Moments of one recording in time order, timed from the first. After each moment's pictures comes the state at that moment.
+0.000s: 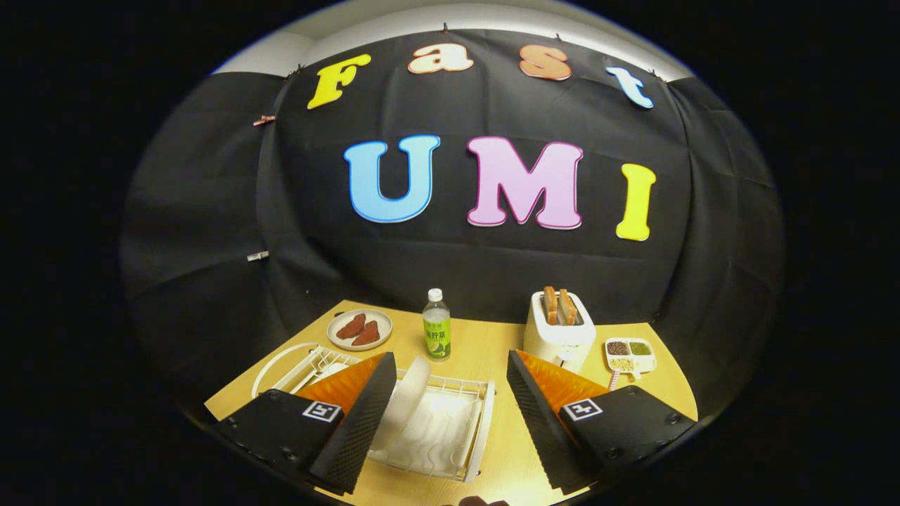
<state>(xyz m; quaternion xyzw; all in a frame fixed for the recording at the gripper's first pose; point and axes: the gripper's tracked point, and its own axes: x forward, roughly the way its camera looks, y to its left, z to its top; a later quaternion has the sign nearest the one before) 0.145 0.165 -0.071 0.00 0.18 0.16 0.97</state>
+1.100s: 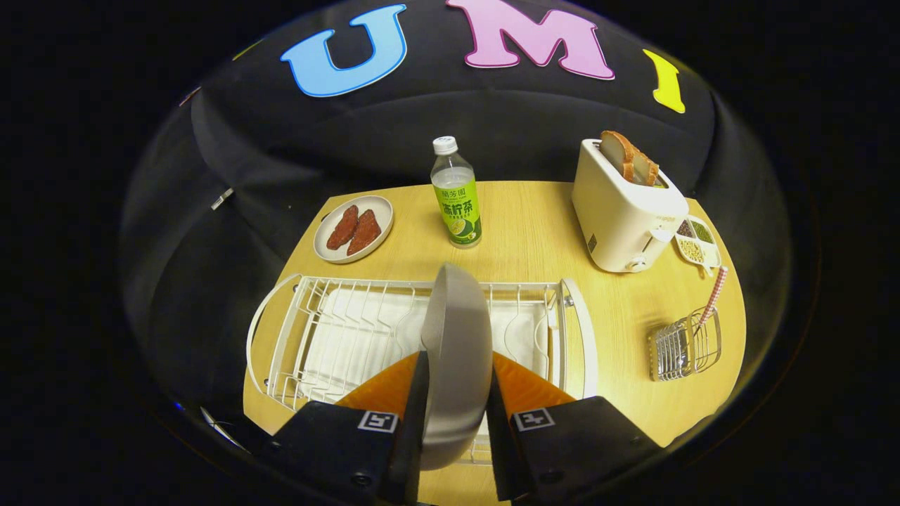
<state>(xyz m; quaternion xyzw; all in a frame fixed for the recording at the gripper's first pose) 0.165 0.229 -0.208 0.04 0.47 0.12 0.87</state>
